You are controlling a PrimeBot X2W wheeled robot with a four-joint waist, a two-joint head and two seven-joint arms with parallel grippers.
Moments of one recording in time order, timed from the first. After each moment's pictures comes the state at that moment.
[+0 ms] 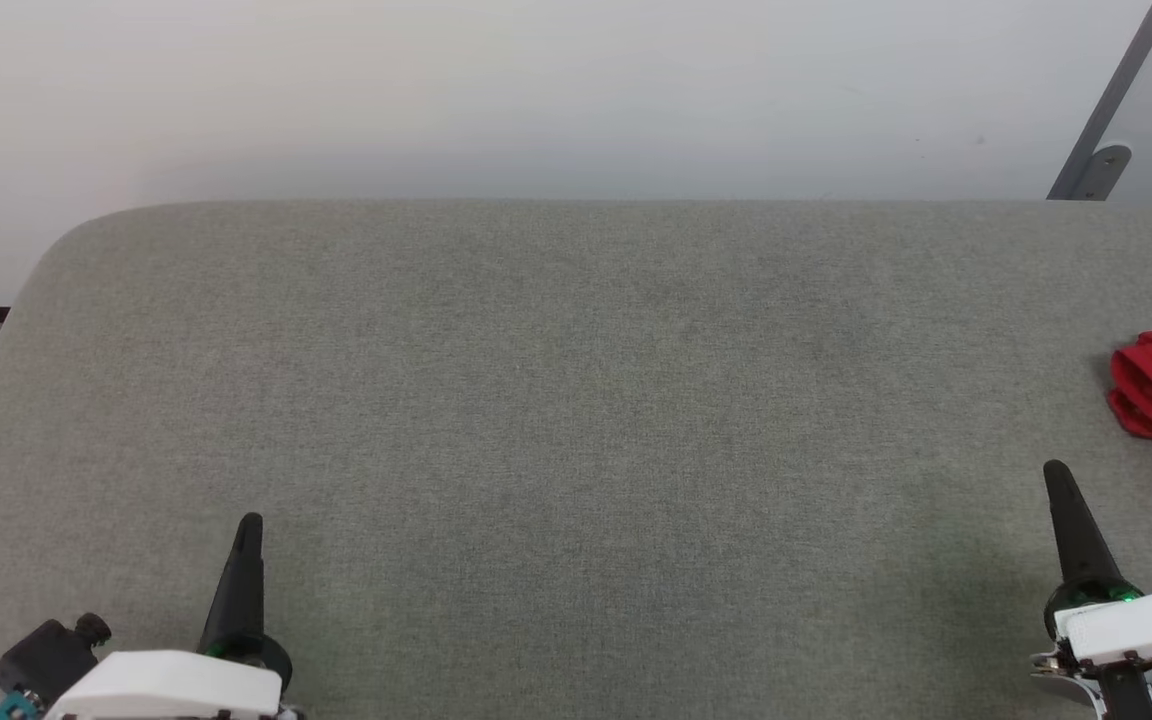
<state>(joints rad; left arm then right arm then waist) 0.03 0.11 0.01 0.16 -1.05 -0.13 -0.09 -0.01 -0.14 -0.12 0.14 1.09 0.13 0.01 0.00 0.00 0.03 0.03</state>
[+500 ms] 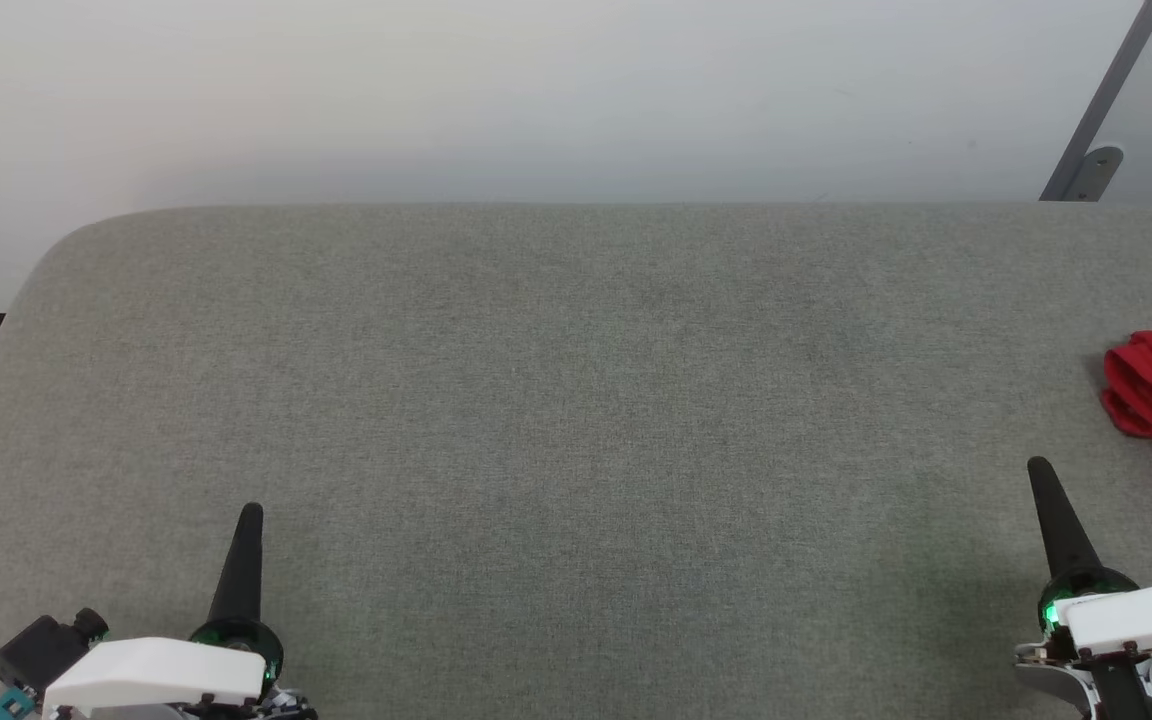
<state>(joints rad) 0.00 0.10 0.02 0.18 -1.21 -0.13 -0.04 -0.03 -0.12 -0.12 0.17 1.23 0.13 0.04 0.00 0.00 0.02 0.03</state>
